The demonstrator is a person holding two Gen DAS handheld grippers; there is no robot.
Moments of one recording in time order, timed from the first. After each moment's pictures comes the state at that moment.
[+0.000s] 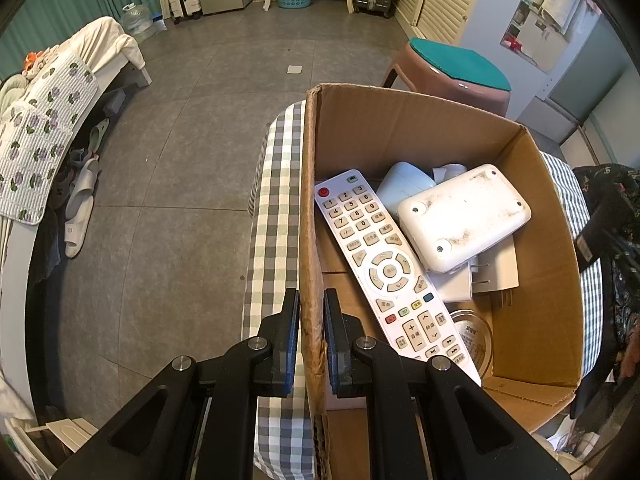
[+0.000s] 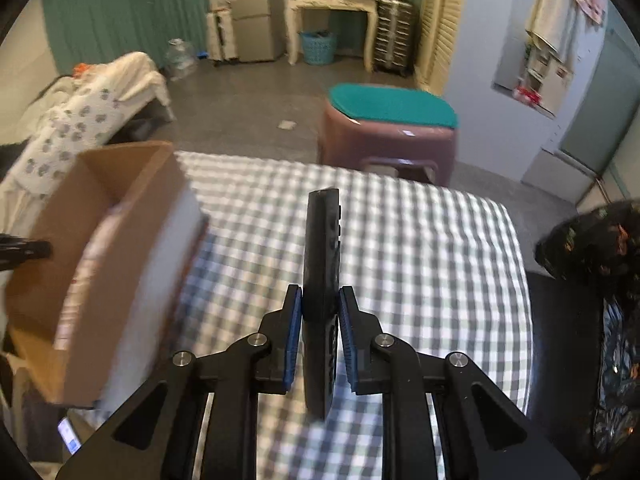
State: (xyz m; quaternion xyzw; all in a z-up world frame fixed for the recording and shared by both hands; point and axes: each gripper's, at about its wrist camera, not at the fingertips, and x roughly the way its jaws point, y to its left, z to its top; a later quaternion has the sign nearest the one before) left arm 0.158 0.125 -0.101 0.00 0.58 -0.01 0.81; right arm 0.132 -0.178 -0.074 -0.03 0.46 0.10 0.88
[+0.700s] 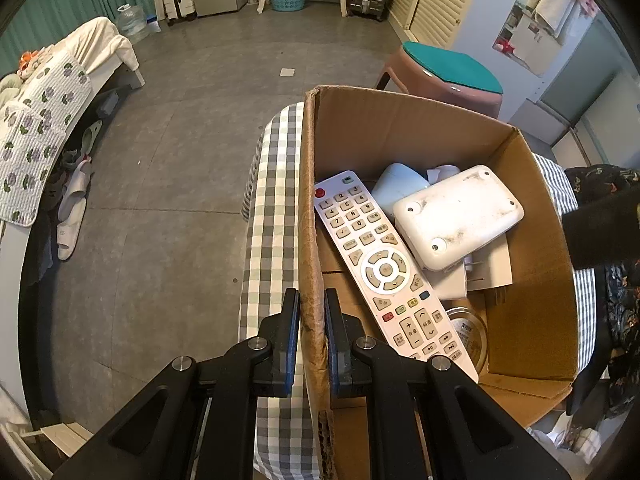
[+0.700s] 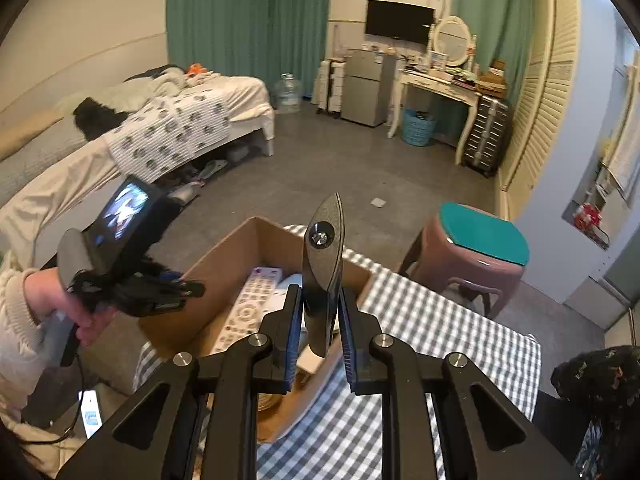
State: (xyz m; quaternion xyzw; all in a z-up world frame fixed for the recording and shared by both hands) left arm 0.152 0.129 -0.100 -0.01 0.57 -0.03 0.82; right arm 0.079 -0.047 0.034 -0.13 0.35 0.24 0.89
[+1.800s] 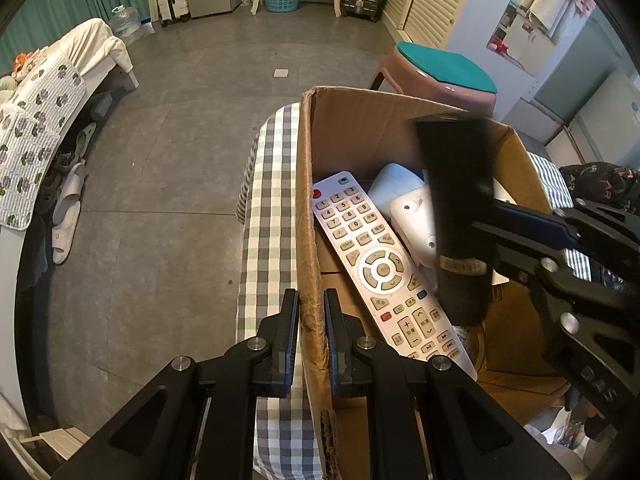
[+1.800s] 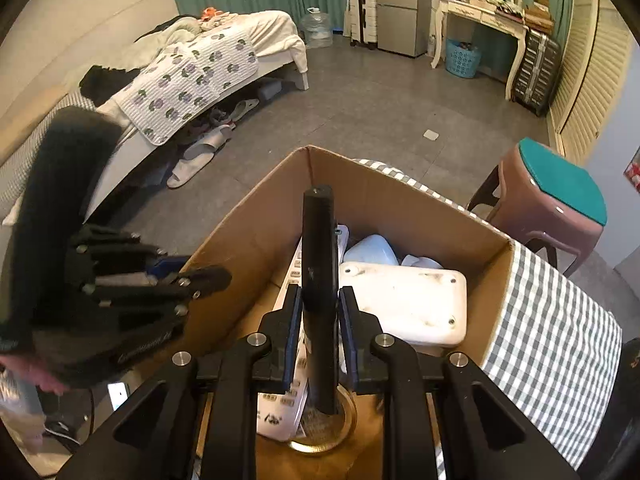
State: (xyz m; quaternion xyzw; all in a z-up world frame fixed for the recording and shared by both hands) left arm 0.148 0.129 -0.104 -0.01 0.57 -0.04 0.82; right arm 0.157 0.026 -0.072 -0.10 0.48 0.28 0.83
